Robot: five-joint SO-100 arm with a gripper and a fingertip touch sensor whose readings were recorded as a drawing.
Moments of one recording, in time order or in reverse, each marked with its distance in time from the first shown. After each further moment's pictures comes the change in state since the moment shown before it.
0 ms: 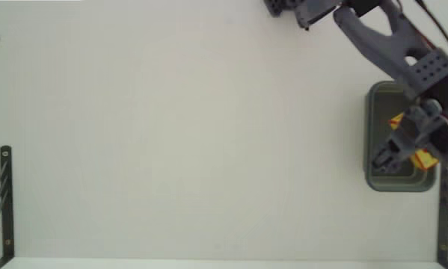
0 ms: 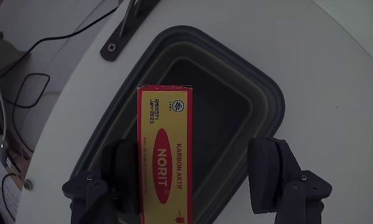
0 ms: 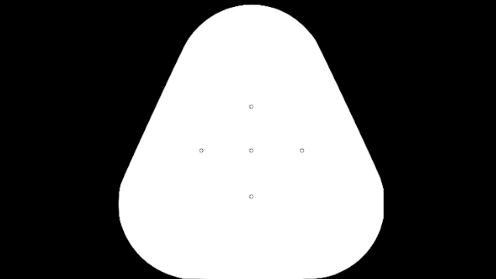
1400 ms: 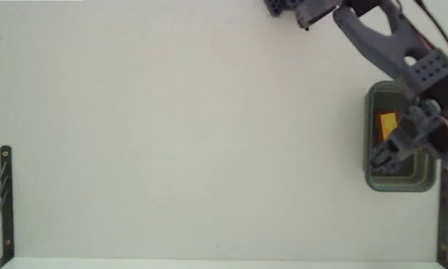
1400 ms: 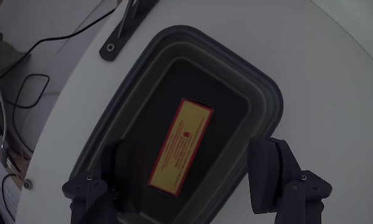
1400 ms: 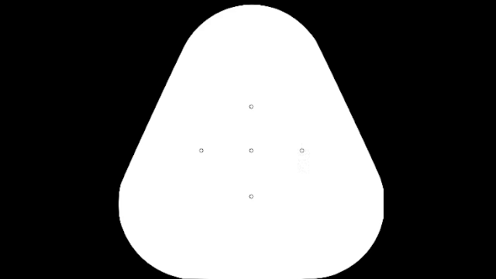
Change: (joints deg) arm 0.3 1.3 1.8 -0.4 -0.1
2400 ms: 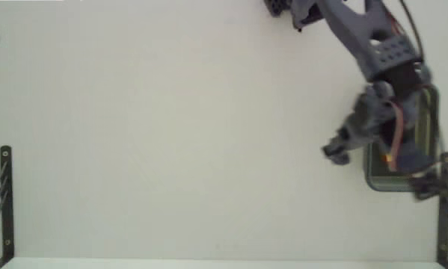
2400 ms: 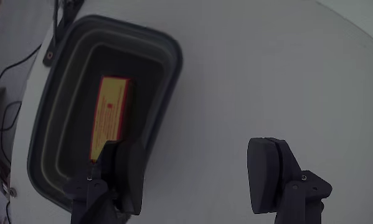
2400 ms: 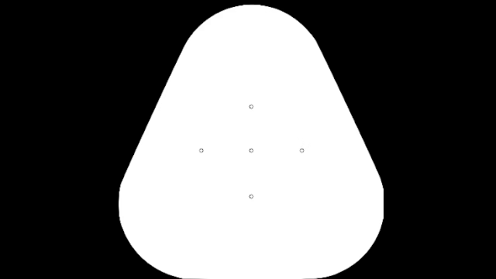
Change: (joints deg) arm 14.2 19.5 18.7 0.0 0.2
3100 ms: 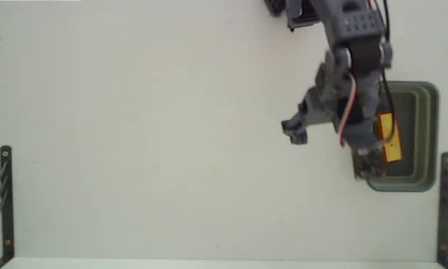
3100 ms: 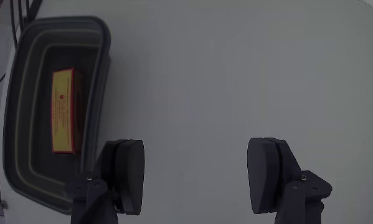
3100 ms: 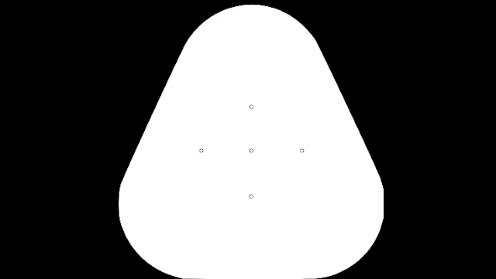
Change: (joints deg) arm 12.7 17.5 16.2 0.0 -0.2
